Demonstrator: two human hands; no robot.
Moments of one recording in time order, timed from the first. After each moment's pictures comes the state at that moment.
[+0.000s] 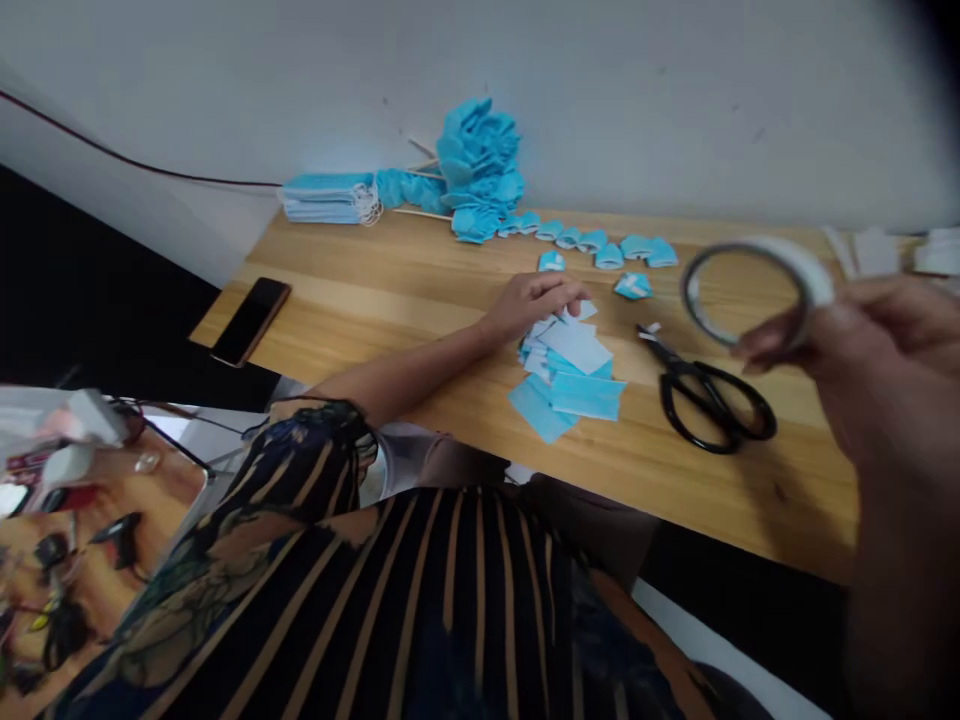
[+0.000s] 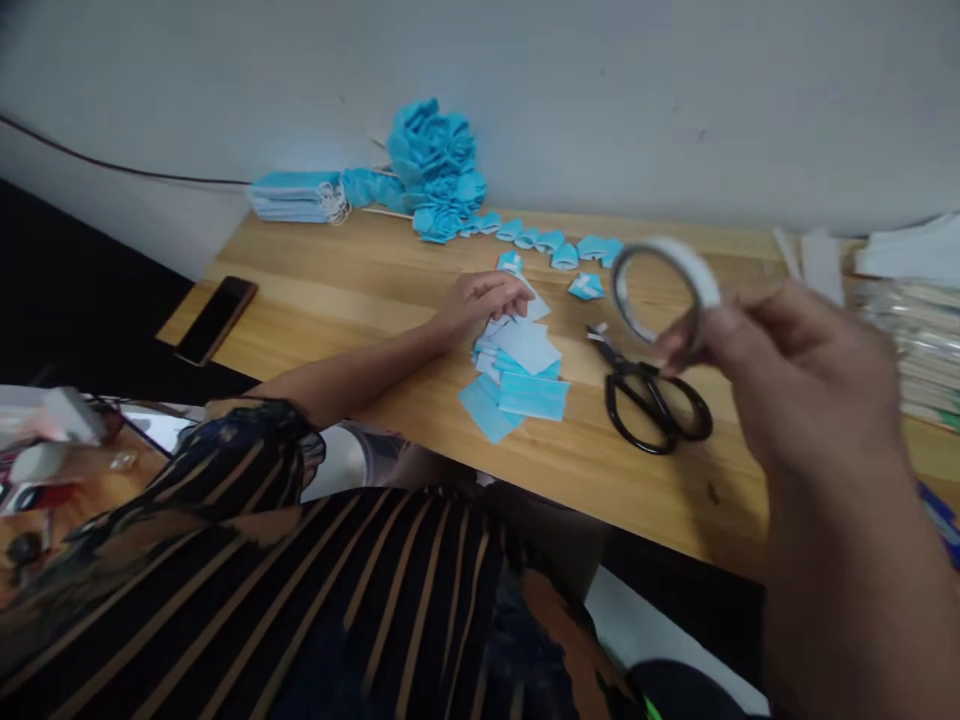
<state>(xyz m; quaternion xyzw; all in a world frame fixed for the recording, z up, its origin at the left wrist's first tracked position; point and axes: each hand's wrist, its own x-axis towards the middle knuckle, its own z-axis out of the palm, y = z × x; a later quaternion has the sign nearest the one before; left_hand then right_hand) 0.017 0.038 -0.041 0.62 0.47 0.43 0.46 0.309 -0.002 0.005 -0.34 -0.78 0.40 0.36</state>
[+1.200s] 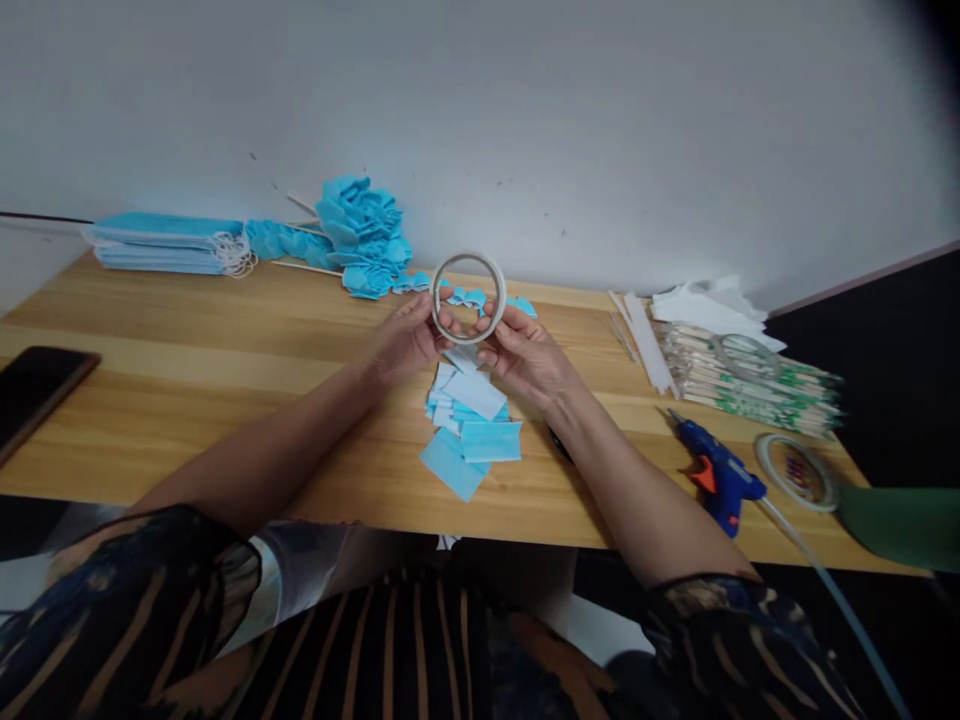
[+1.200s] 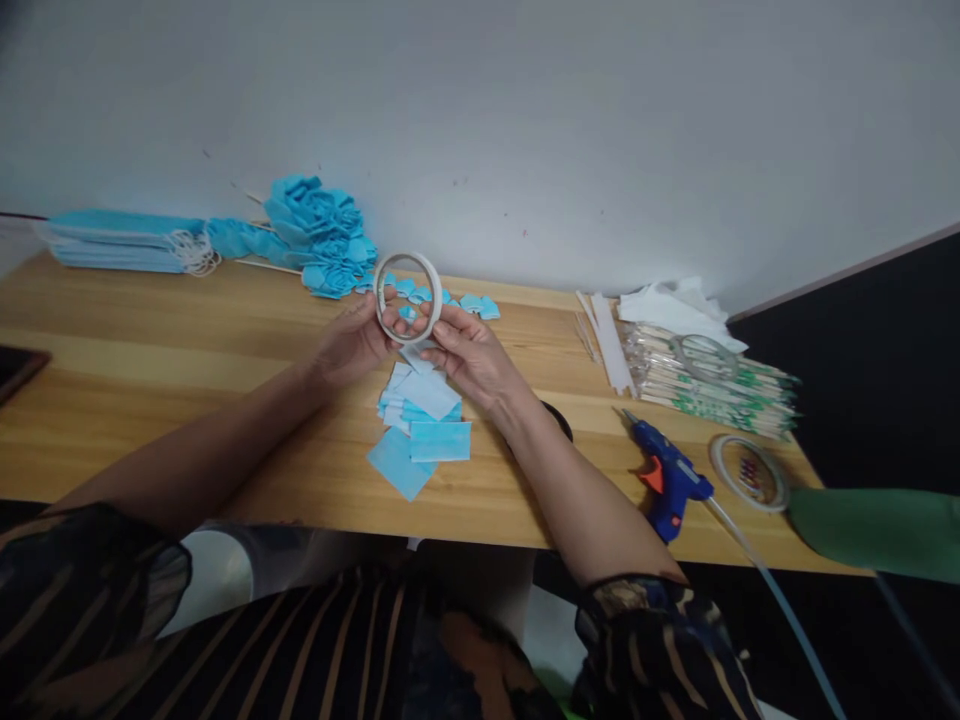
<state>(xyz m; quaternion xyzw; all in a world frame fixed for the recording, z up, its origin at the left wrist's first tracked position) 0.003 0.065 -0.047 0.36 0.24 0.57 0.70 0.199 0.063 -0.017 -0.25 -0.43 0.75 0.43</state>
